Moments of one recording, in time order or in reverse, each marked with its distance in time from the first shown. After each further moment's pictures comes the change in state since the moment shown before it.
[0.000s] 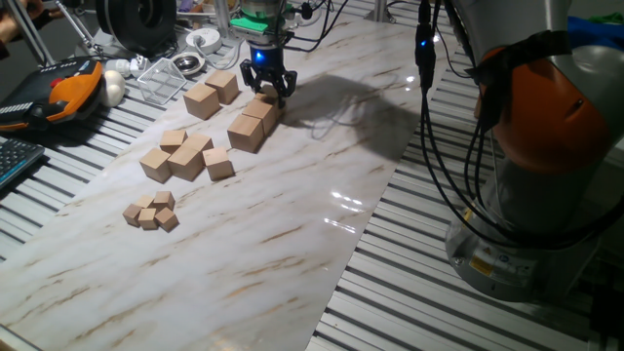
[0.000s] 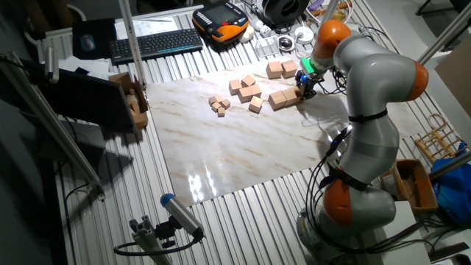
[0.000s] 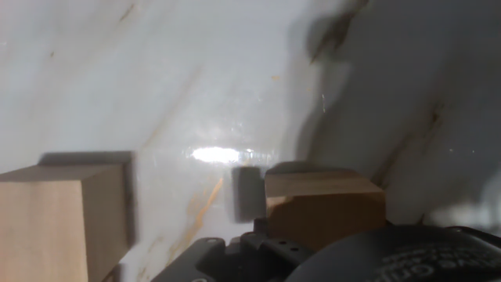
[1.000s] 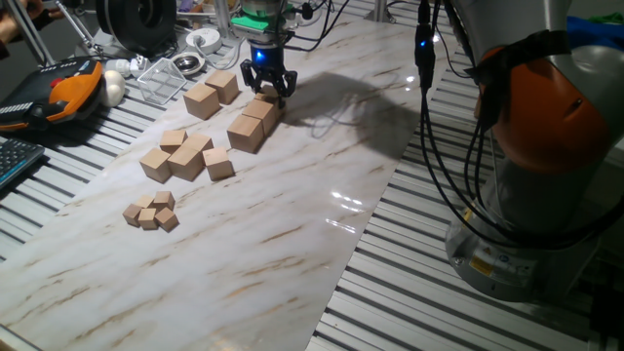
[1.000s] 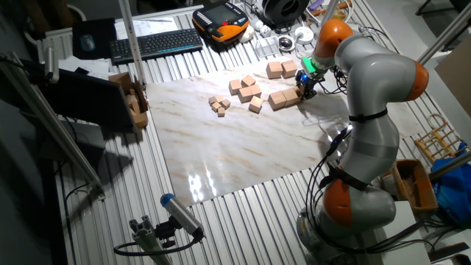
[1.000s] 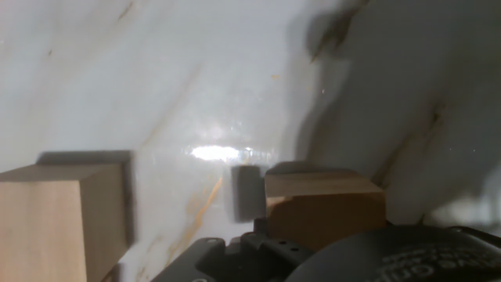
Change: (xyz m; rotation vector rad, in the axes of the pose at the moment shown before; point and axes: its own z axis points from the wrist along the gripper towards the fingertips) arm 0.001 -0.001 0.001 0.005 0.026 0.012
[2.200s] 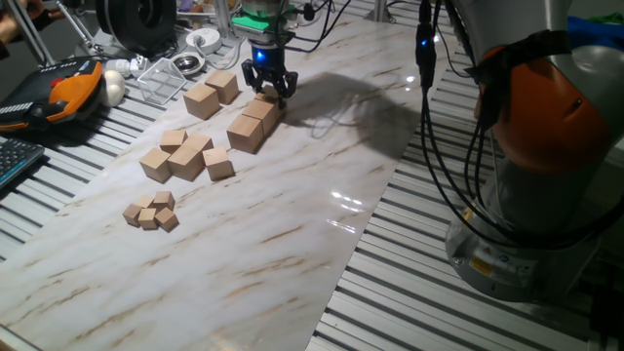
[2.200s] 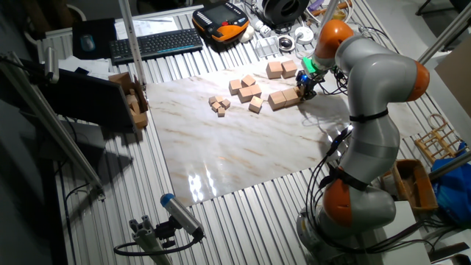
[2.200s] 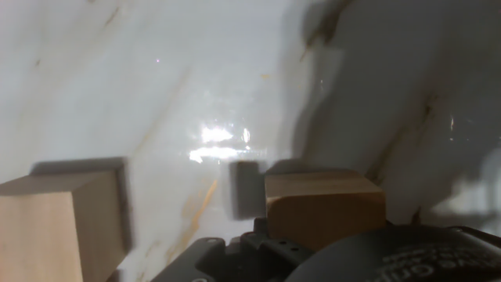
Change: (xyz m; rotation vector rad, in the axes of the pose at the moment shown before) arm 0.000 -0.002 0.000 -0.006 0.004 0.038
